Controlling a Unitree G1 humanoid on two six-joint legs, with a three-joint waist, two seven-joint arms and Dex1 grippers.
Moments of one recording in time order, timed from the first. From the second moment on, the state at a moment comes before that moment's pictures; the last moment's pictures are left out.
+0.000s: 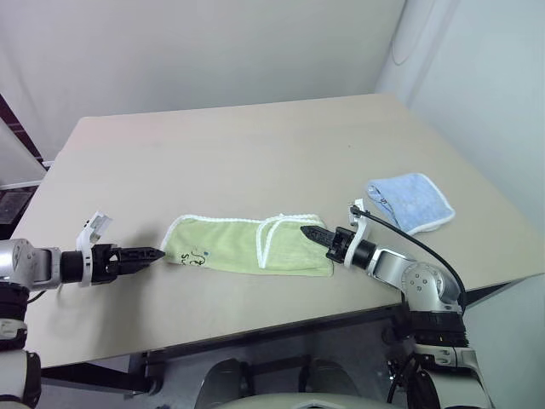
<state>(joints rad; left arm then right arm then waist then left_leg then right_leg) -0.47 0.91 0.11 0.51 -0.61 1.33 -1.08 -0.32 -0.23 -0.17 0.02 0.76 0.97 0.48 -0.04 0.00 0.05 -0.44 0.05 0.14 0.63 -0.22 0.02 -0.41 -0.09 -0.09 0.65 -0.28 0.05</state>
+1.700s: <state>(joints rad) -0.80 0.59 -0.18 0.31 -0.60 1.12 -1.22 -0.08 -0.38 -0.22 -0.24 0.70 0.79 0.51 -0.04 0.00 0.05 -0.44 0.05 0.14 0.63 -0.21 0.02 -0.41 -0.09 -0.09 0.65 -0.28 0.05</state>
